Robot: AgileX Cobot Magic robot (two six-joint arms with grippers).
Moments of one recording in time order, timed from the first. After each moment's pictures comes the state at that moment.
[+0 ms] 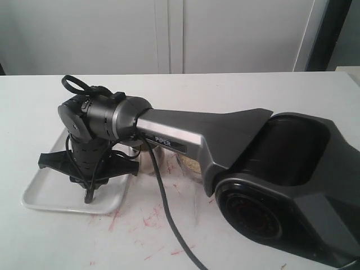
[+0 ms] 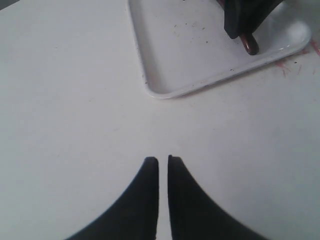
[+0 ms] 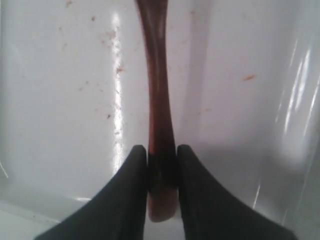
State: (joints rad) left arm -0.01 0.00 -0.02 0.00 0.39 0.24; right arm 0.80 2.43 -2.08 -0.03 0.94 0.90
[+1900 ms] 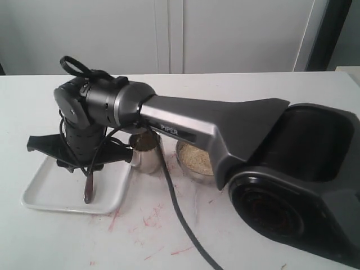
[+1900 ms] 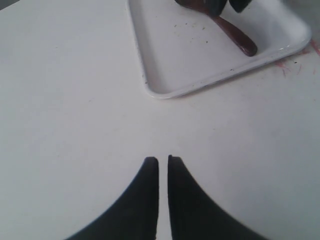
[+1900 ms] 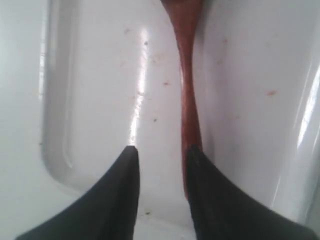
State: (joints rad) left arm -0.01 0.00 -0.02 0.00 0.39 0.24; right arm 0.80 2.36 -2.08 -0.02 0.90 0.88
